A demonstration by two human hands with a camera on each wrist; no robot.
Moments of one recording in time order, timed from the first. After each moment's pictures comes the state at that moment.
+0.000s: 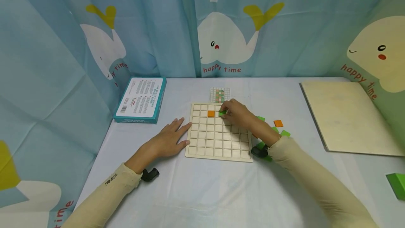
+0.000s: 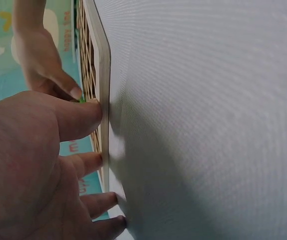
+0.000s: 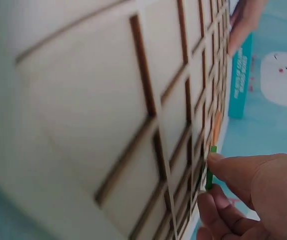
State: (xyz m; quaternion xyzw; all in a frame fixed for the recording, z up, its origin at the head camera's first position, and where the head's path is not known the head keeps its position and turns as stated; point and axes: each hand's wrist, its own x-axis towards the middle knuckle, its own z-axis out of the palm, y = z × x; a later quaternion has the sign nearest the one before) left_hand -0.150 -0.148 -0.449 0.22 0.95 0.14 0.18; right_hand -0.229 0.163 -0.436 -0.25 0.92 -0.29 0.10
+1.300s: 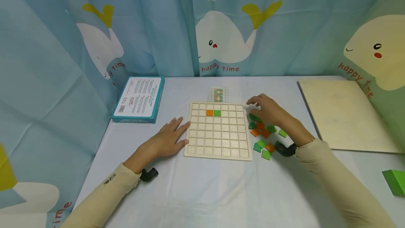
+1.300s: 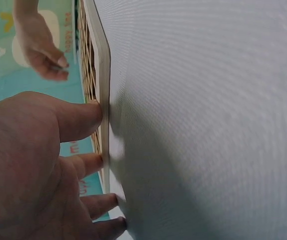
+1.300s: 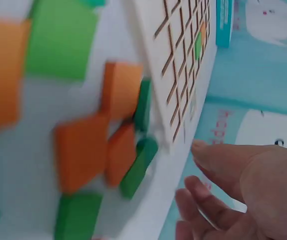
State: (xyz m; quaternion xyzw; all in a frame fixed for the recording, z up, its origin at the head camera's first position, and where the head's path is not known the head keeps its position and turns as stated) left_hand -0.149 -0.148 -0.448 0.22 0.95 0.14 0.18; right_hand -0.216 0.243 -0.405 -0.17 0.94 -0.26 0.11
